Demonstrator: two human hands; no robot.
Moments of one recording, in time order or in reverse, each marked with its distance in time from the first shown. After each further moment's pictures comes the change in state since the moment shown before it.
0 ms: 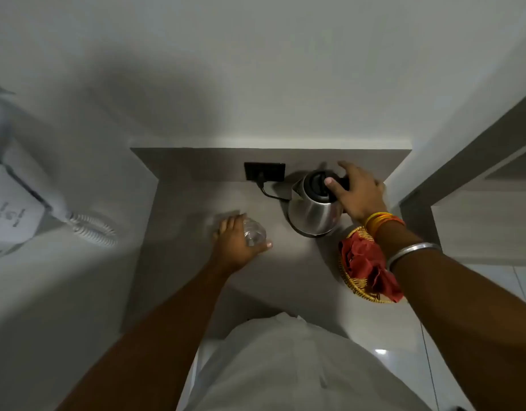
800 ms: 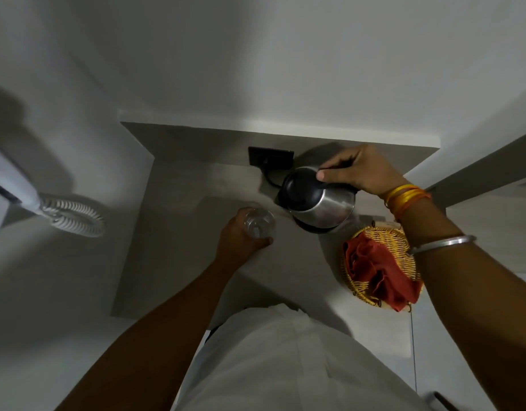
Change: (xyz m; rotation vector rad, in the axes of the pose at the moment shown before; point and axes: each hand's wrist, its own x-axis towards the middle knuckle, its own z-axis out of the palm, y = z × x) left_hand 0.015 -0.004 0.030 -0.430 0.012 -0.135; right_hand 0.053 -0.031 -0.028 0.422 -0.419 -0.182
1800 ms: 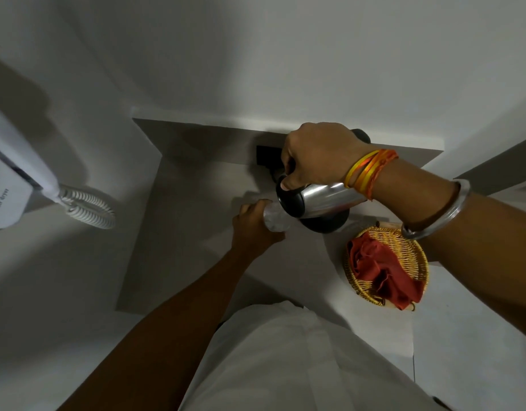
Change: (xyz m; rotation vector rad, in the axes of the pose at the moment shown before) left_hand -0.004 0.031 0.004 0.246 0.105 0.137; right_hand 0.000 -0.148 0.052 -0.989 -0.187 -0.241
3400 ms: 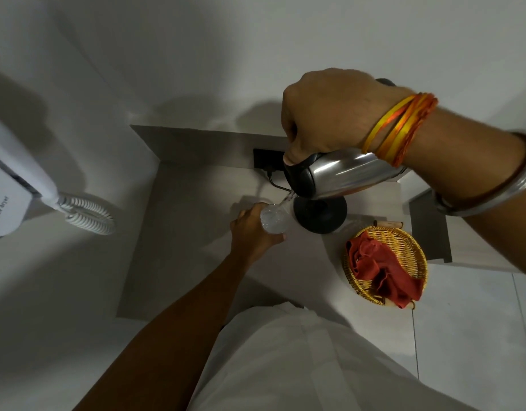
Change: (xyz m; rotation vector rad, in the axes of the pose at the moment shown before) left_hand -0.007 0.005 -0.003 -0.028 0.026 -0.003; right_hand -0.008 0.010 -0.062 -0.078 -0.021 0.093
